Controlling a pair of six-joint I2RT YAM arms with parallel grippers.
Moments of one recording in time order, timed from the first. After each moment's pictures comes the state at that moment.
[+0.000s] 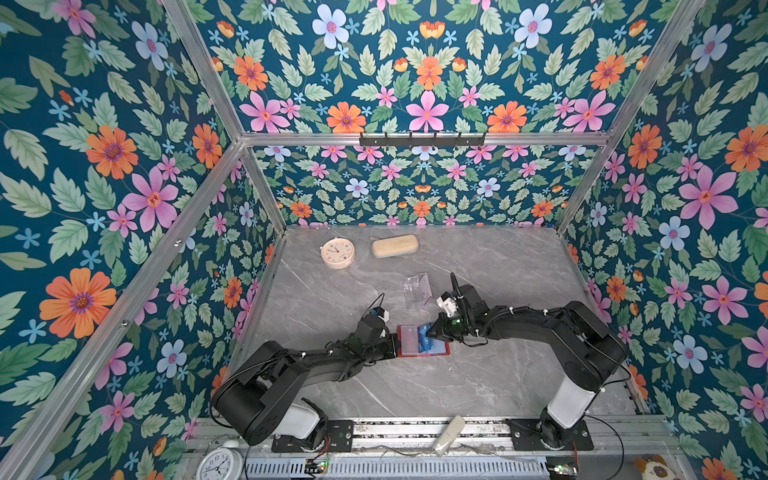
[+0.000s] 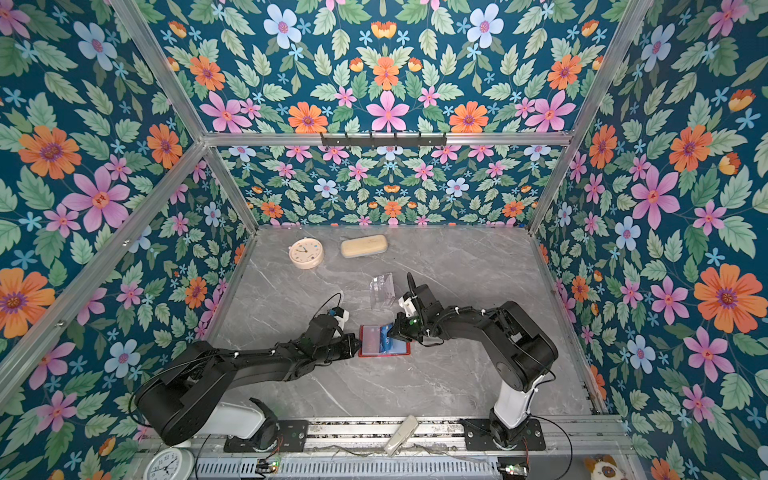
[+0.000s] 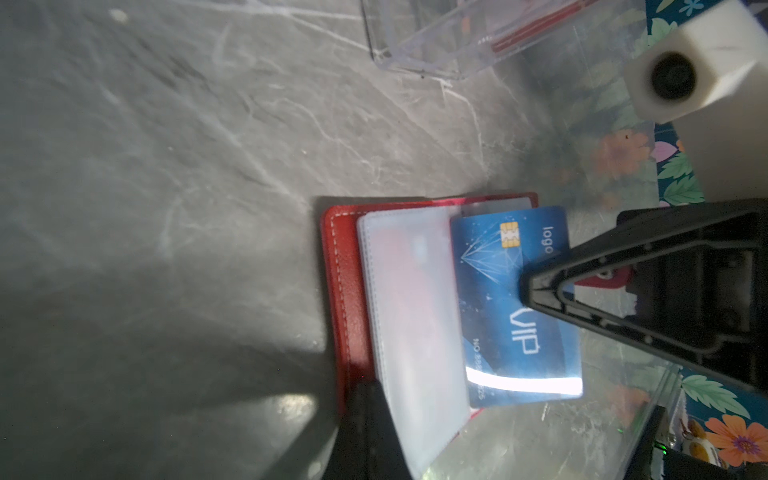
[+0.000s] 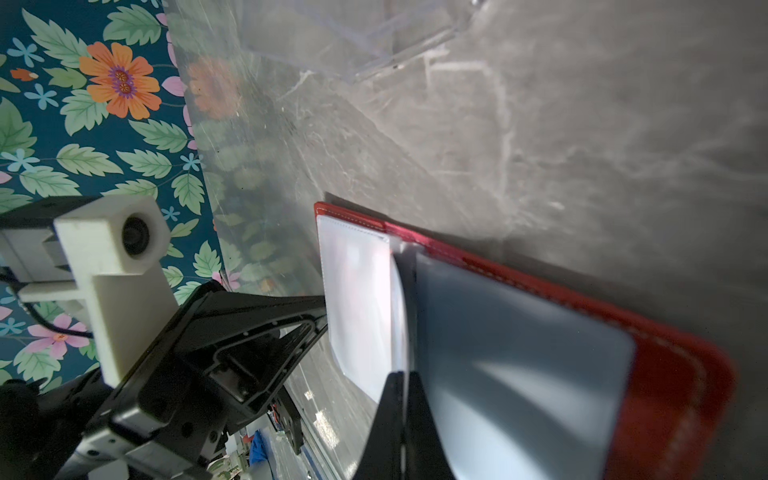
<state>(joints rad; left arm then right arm) -0.69 1.43 0.37 0.27 0.21 -0.74 0.60 1.75 0.81 0.04 -0.58 0.84</state>
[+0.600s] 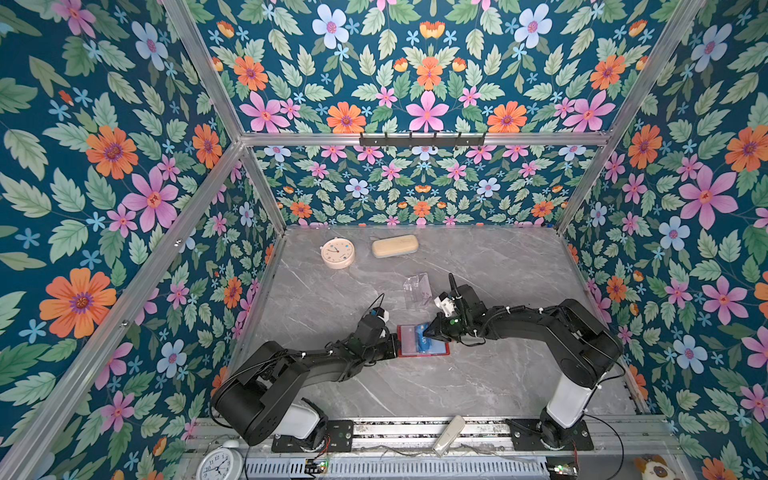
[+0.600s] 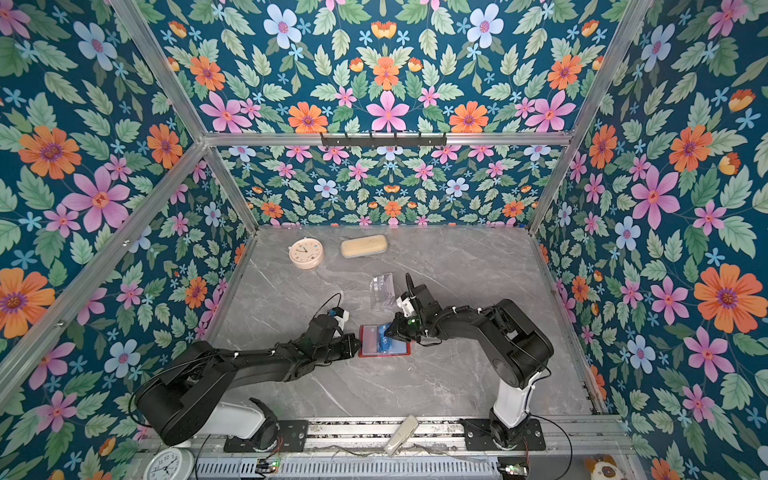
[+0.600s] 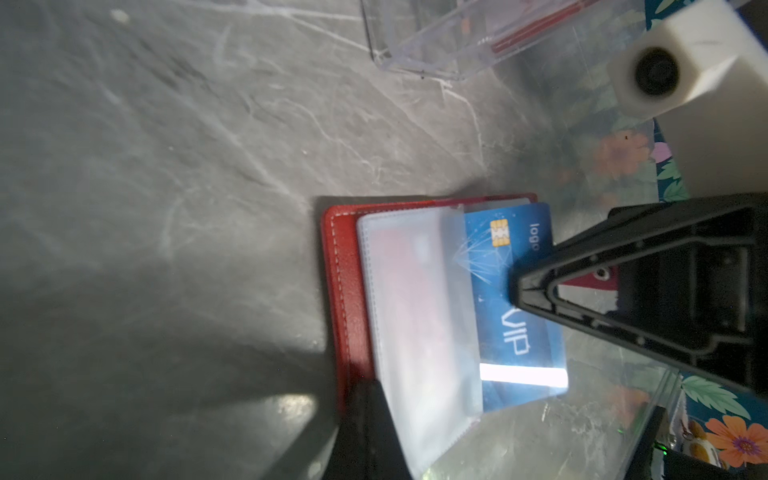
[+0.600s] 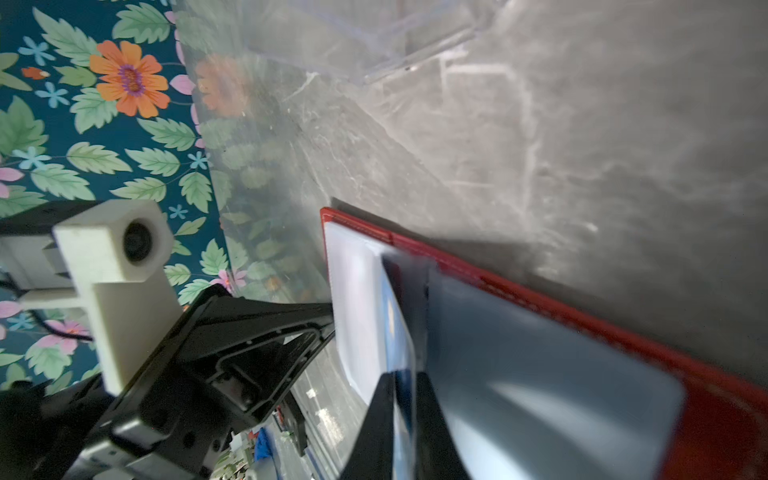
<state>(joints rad) -0.69 1.43 0.37 0.27 0.21 -0.74 0.61 1.78 0.82 0.05 -0.59 0.83</state>
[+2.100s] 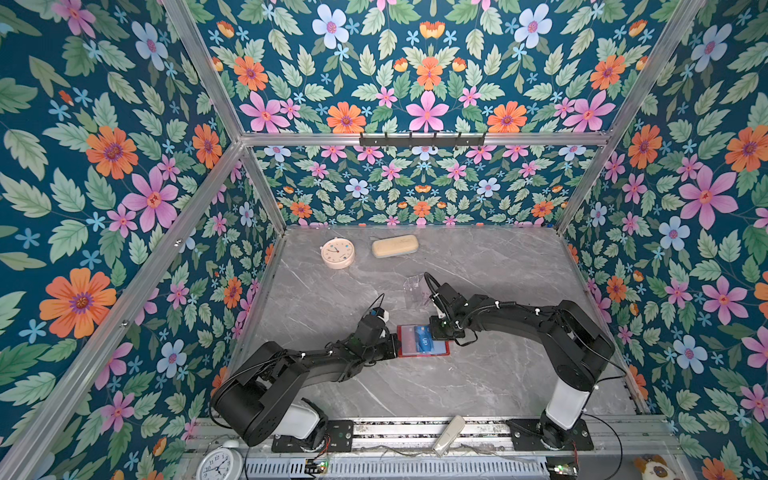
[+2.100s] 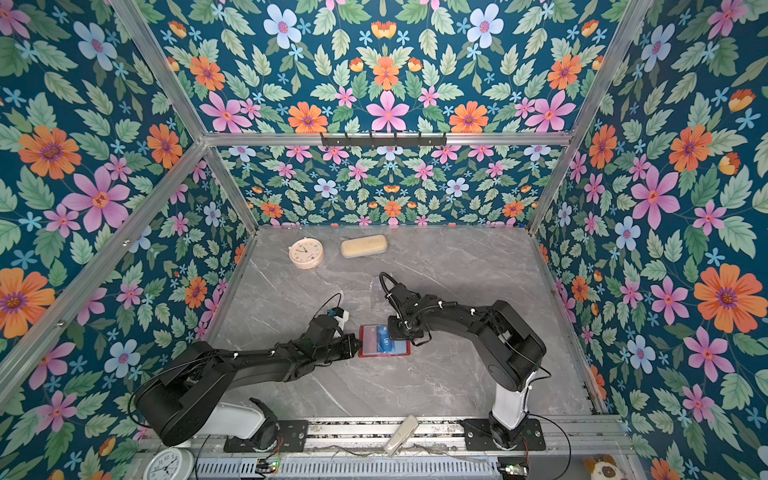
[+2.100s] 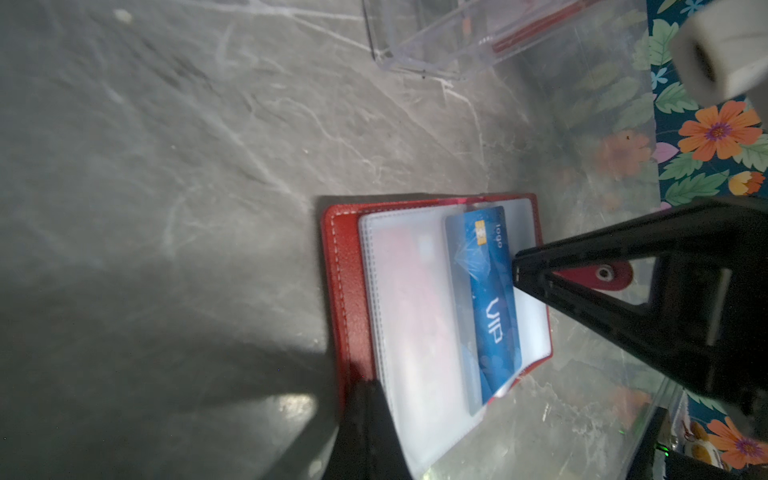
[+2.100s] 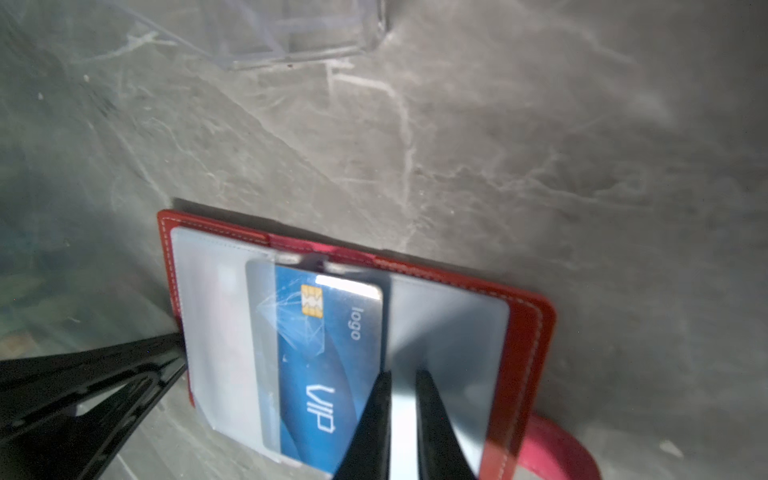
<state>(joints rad) -0.69 1.42 0.37 0.26 0.20 -0.74 0.74 1.81 1.08 -0.46 -0.13 0.66</state>
